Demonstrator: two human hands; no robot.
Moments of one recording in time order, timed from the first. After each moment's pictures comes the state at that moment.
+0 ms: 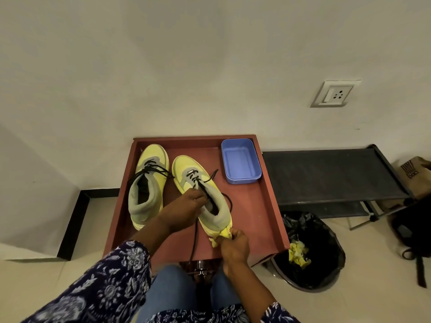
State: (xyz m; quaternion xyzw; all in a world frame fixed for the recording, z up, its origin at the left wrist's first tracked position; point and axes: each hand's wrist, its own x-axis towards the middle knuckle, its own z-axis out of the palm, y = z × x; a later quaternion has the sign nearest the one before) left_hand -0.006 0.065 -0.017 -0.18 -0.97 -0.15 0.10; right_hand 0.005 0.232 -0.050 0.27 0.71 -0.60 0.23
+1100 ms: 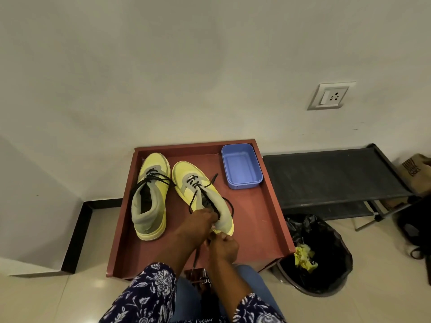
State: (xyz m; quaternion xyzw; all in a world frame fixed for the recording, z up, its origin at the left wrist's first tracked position) left_hand -0.004 0.107 -0.003 -0.03 -0.98 -0.17 -0.12; right_hand 0.013 0.188 -0.029 0.40 0.59 -0.67 0.19
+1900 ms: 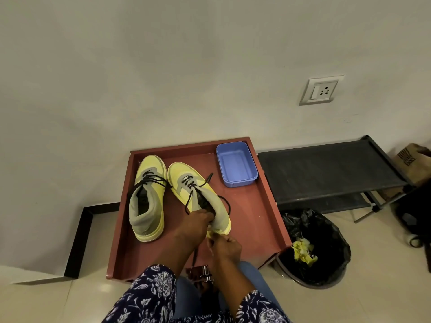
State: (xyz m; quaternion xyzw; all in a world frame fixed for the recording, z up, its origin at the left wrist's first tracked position) left_hand 0.002 0.120 0.010 0.02 -0.98 -0.14 -0.13; right_hand 0.014 0.200 -0.041 0.41 0.60 -0.66 0.20
